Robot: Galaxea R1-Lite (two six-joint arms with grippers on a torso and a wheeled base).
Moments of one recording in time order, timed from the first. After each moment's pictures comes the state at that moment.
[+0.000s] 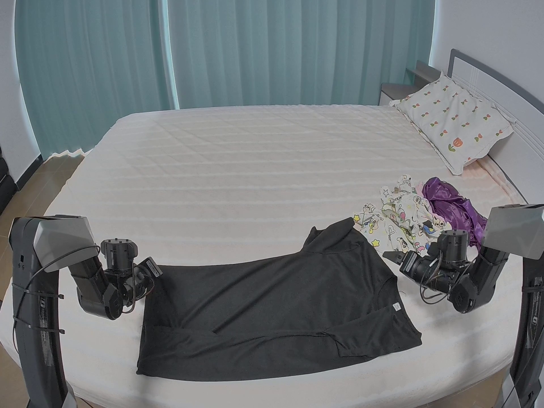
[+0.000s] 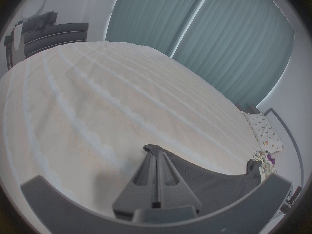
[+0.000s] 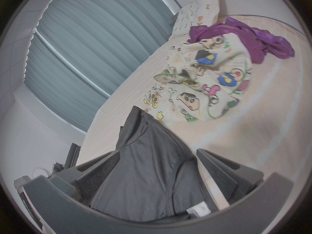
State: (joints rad) left arm -0.01 2.45 -0.80 -1.10 0.07 -0.62; right arm 0.09 2.35 -0.68 -1.19 0.19 0.65
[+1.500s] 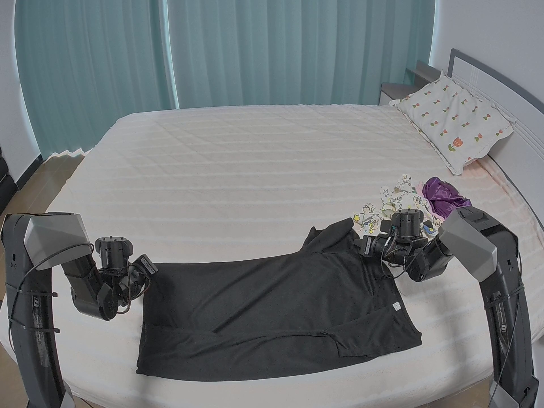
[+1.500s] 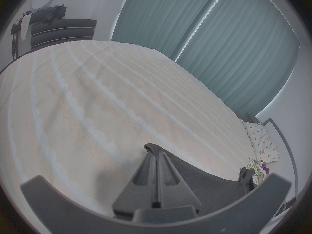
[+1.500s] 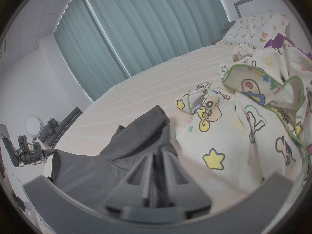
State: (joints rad) left arm 0.00 2.40 -0.74 -1.12 0.08 -0.69; right arm 0.17 2.69 -1.45 -0.79 0.27 0.28
